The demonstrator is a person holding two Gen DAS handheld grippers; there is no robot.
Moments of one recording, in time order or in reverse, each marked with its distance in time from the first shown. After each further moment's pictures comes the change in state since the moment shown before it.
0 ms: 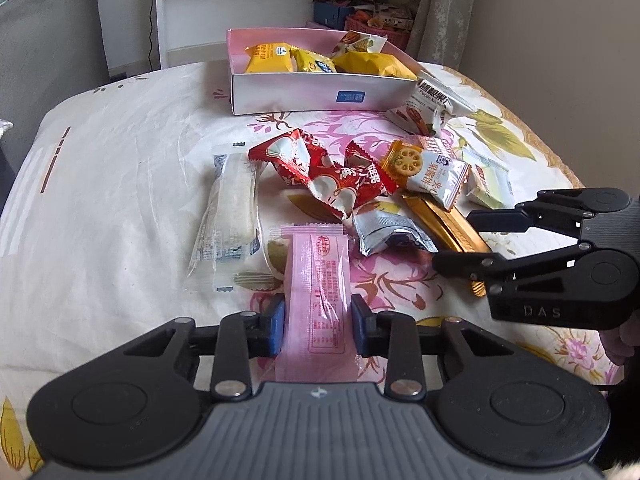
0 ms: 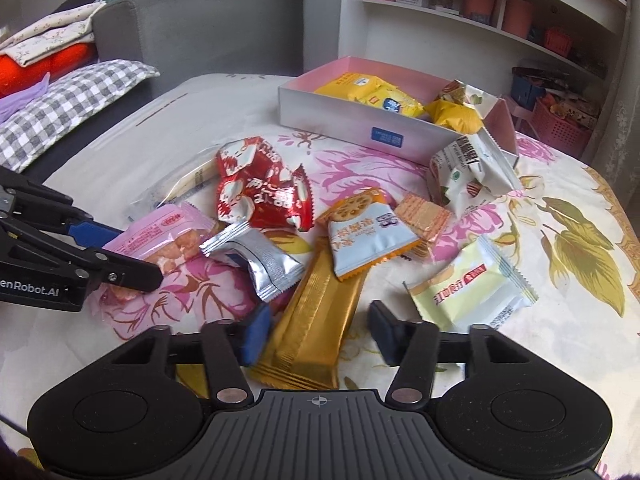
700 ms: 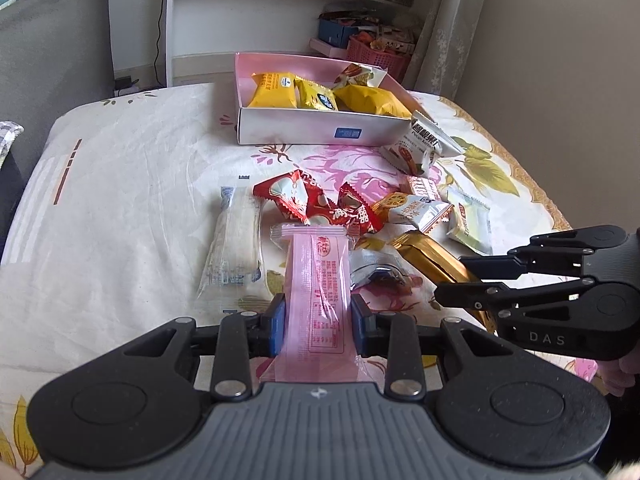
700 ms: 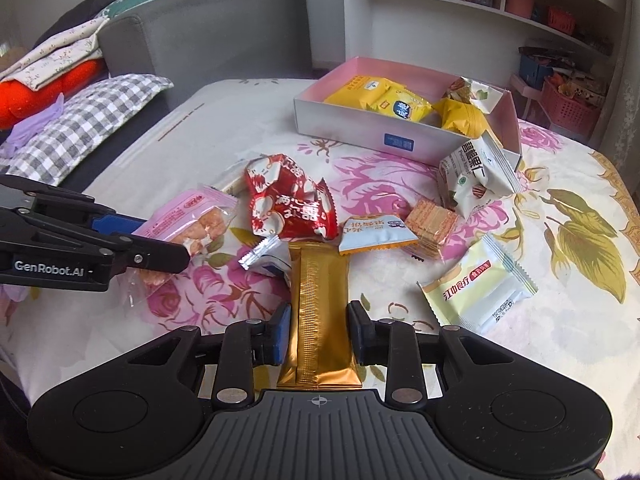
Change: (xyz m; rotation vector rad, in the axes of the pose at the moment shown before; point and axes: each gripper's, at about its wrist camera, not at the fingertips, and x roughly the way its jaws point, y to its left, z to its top) left arm -0.025 0.002 0.017 -0.056 -0.034 -0.028; right arm -0.031 0.004 0.020 0.053 0.060 0.077
